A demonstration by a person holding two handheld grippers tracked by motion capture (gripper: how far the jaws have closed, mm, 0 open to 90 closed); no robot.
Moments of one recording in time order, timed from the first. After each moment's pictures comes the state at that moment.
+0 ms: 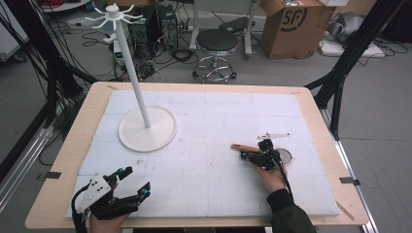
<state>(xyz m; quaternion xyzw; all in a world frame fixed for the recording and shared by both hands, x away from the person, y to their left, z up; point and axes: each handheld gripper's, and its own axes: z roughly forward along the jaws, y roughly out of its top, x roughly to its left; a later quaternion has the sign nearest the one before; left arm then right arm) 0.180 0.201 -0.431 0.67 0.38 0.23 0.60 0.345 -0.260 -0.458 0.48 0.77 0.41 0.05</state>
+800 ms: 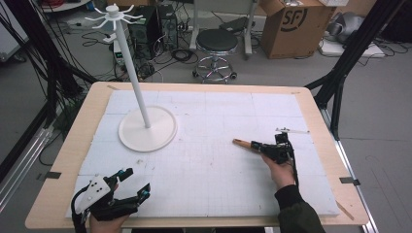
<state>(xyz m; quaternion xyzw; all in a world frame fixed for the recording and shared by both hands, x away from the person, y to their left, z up) 0.177 0.202 -0.433 0.66 0.38 0.22 0.60 0.351 -0.302 -0.441 0.54 0.69 0.48 0.03</state>
